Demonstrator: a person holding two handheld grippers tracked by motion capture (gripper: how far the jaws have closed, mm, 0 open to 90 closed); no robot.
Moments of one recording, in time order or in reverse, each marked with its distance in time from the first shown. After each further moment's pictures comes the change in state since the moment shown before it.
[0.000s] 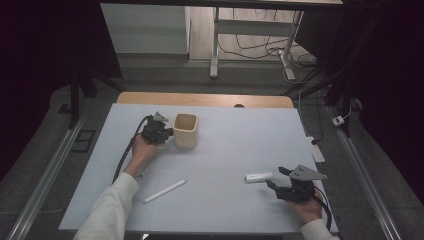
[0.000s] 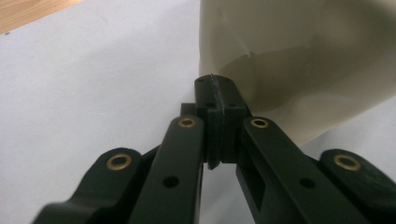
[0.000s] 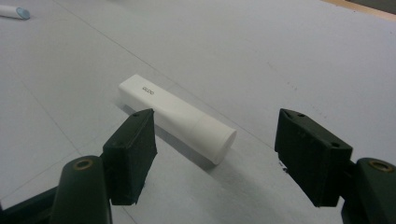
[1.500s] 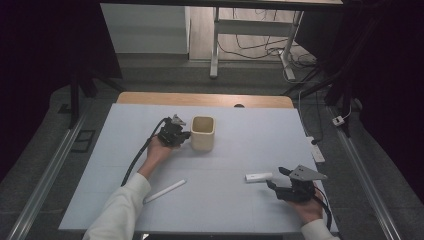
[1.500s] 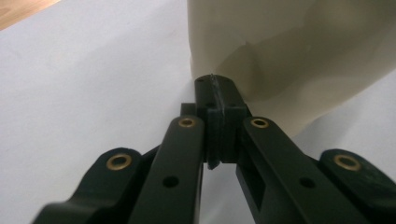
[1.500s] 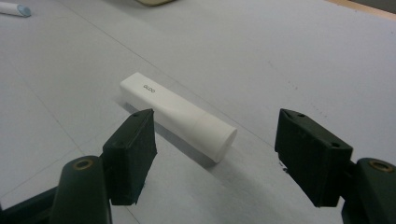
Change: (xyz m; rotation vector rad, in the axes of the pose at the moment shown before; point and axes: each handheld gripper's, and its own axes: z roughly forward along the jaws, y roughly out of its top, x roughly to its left) left arm -0.043 0.020 0.019 0.010 -0.069 0.083; right arm 0.000 0.000 -0.001 0.002 0.003 -0.003
